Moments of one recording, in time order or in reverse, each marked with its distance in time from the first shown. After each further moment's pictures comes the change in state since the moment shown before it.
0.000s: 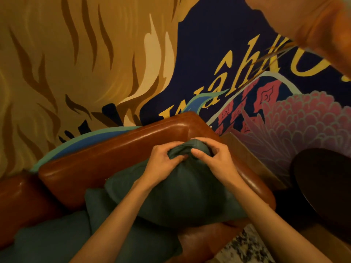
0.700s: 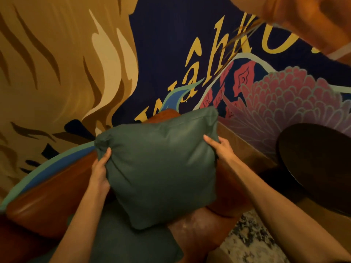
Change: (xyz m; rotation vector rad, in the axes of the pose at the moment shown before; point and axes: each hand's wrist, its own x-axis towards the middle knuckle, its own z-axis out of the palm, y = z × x) left_hand 0.051 -0.110 -0.055 -0.798 0.399 -0.650; right_hand 0.052 0.116 -0.095 0.412 0.349 0.525
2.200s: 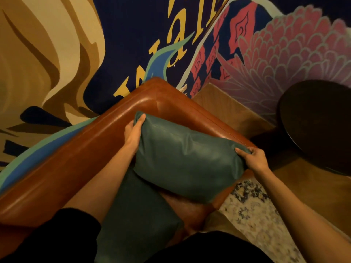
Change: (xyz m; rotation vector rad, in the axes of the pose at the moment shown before) left_hand 0.123 -0.100 0.101 0.609 -0.040 -0.037; right_hand -0.006 0.101 -0.146 -0.555 0.448 0.257
